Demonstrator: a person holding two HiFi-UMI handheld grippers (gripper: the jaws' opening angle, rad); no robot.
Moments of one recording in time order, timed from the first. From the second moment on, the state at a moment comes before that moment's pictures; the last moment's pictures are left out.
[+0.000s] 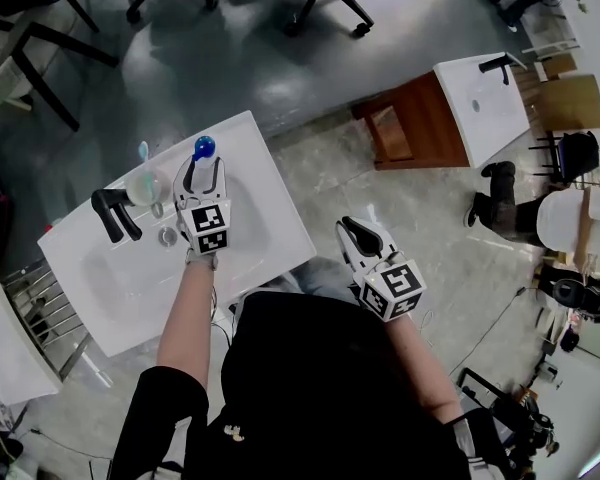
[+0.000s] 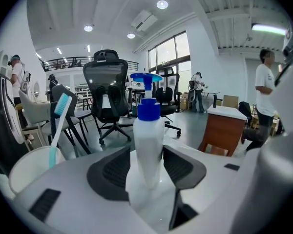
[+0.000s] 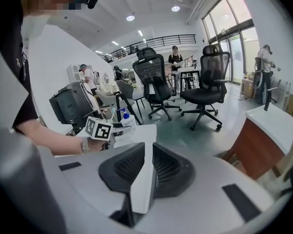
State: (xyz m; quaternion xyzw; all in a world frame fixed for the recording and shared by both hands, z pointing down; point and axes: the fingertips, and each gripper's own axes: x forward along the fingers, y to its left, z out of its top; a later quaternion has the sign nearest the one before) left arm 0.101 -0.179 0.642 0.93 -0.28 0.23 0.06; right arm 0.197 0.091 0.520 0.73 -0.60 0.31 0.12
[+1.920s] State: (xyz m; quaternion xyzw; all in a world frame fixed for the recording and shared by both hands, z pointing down) left arm -0.068 -0.041 0.448 0.88 -0.44 0.13 0.13; right arm 0.099 -0.025 0.449 0.48 -0.85 0.22 0.04
